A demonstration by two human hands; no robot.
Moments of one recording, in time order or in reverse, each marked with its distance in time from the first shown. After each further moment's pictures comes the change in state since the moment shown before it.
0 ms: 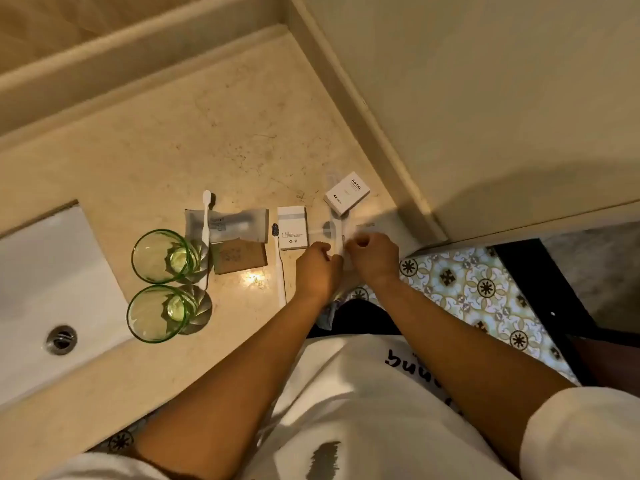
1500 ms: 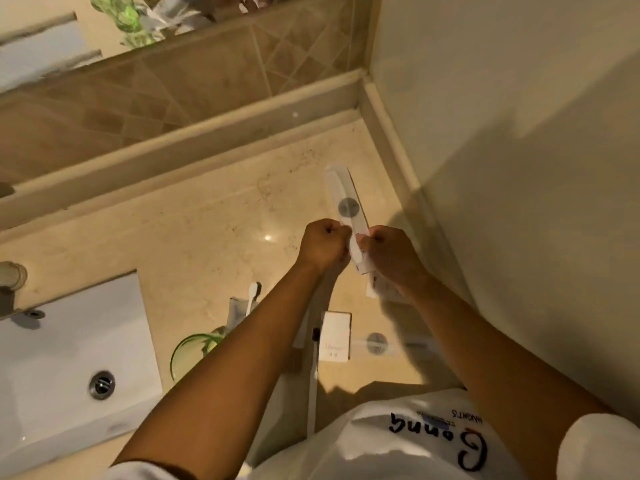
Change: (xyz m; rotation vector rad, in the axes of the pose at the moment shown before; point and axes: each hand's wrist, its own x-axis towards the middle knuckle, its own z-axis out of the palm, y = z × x) left_hand 0.165 0.121 -0.128 -0.365 0.132 -0.104; right_hand 0.150 -0.163 -0.014 0.112 -0.320 -0.258
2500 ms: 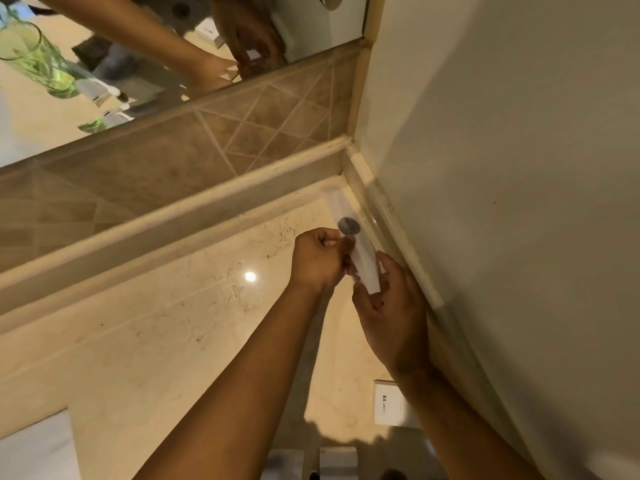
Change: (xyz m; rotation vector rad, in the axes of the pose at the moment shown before) left_hand 0.130 0.074 0.019 -0.186 -0.060 0.059; right_hand 0.075 -0.009 0.013 -0.114 0.489 -0.143
